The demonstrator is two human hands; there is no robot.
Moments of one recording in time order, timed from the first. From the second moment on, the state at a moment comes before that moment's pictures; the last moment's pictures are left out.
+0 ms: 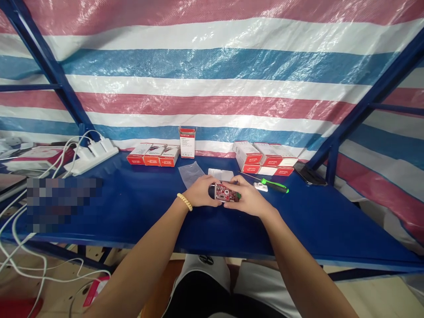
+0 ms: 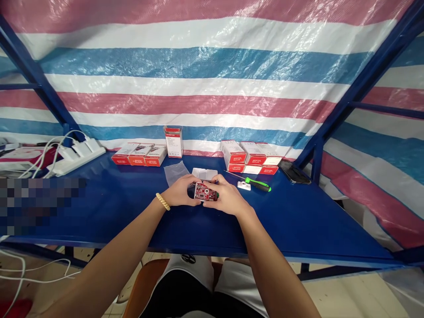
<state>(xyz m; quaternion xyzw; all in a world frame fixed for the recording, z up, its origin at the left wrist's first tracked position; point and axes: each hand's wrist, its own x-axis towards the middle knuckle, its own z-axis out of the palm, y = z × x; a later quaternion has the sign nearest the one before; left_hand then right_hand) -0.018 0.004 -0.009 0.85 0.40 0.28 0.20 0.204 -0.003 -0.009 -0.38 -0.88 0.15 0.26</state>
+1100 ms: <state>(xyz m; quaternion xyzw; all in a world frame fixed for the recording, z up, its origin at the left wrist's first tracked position) -0.016 0.008 -0.012 0.88 0.38 0.20 0.21 0.218 0.001 -0.006 -0.39 -0.81 0.31 0.30</state>
